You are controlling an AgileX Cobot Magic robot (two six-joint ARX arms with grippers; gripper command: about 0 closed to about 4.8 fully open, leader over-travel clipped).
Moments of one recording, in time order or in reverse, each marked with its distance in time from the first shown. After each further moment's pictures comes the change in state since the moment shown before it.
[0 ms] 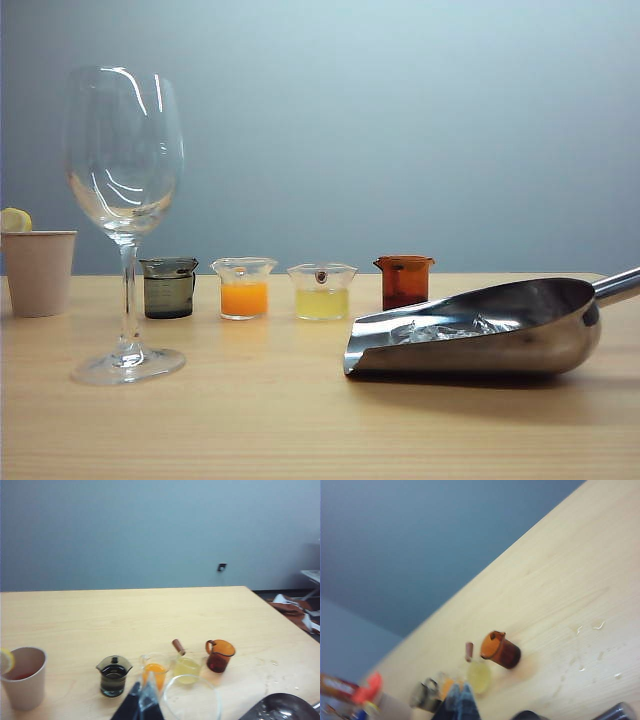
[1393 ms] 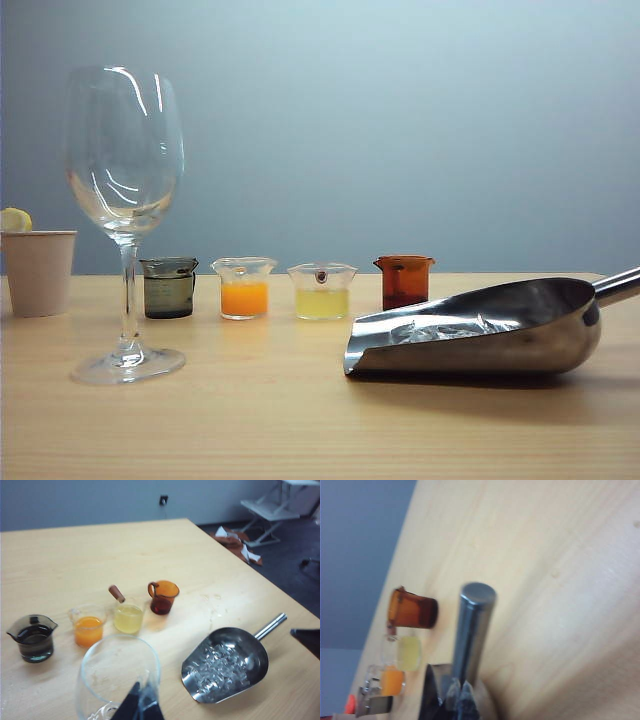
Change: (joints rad) left arm -0.293 0.212 0.000 -0.005 -0.023 0.026; right arm 0.367 0.006 -0.483 0.251 0.419 0.420
